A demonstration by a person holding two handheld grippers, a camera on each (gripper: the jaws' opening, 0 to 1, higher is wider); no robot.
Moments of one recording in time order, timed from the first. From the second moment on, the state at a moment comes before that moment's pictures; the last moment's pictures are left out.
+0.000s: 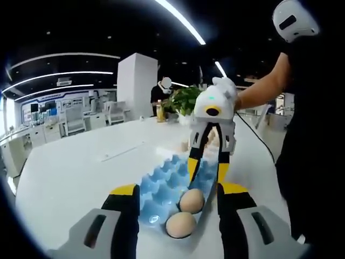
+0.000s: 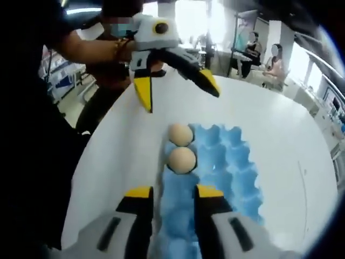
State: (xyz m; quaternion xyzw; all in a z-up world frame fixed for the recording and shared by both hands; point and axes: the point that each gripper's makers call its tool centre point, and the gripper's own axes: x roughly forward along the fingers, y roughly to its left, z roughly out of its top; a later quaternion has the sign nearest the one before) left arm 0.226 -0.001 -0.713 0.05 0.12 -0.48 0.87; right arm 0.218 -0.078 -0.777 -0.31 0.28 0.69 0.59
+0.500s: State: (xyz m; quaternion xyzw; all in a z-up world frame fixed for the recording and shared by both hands) left arm 0.226 -0.005 -0.711 0.05 0.12 -0.48 0.87; right arm 0.231 -0.154 -0.774 -0.28 0.31 0.63 0.65
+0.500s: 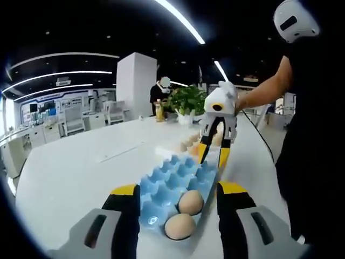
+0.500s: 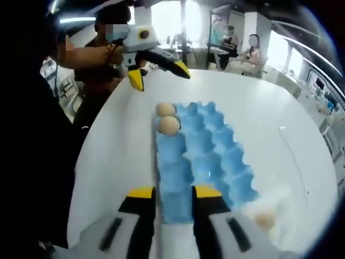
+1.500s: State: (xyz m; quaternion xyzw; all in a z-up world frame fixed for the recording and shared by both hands) left arm 0.226 -0.006 -0.709 0.05 0.12 -0.48 0.87; right arm 0.245 -0.271 -0.785 -0.32 0.36 0.54 0.68
